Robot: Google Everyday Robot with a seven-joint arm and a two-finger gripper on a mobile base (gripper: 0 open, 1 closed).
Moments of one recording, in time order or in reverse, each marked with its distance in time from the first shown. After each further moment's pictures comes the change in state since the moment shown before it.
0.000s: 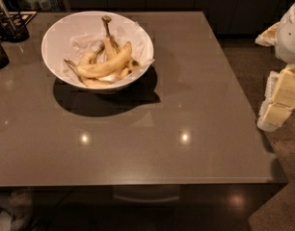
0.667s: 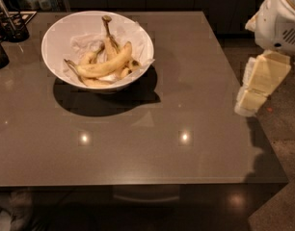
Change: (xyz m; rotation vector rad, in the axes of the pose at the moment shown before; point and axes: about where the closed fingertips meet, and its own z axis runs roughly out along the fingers) arm -0.030 -0.016 -0.006 0.080 0.021 0.034
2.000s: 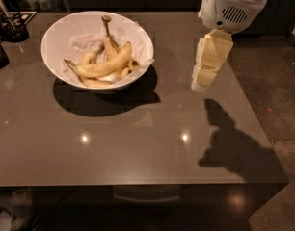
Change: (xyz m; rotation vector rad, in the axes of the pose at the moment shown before) arm -0.085 -0.028 0.024 -0.054 -0.069 -0.101
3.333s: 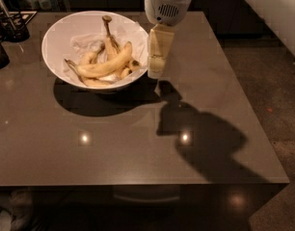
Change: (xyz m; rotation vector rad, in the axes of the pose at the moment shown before) arm -0.089 -0.042 0.060 -0.046 -0.001 -0.145
